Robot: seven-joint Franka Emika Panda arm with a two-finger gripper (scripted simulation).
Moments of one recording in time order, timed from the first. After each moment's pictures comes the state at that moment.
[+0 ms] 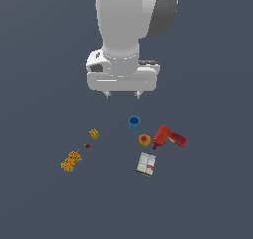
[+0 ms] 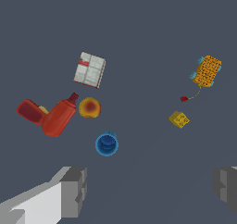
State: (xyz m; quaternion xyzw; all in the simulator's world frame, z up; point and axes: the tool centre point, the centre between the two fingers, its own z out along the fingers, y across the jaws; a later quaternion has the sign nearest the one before) arm -0.013 -0.012 0.301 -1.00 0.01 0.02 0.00
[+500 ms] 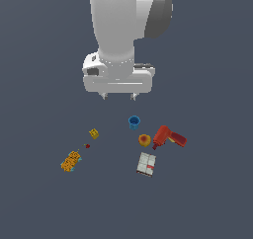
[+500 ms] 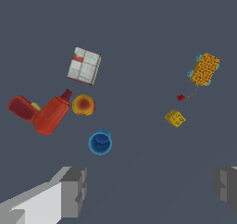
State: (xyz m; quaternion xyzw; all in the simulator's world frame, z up) arm -0.014 -0.025 0.293 -1.00 0.00 0.03 0.00
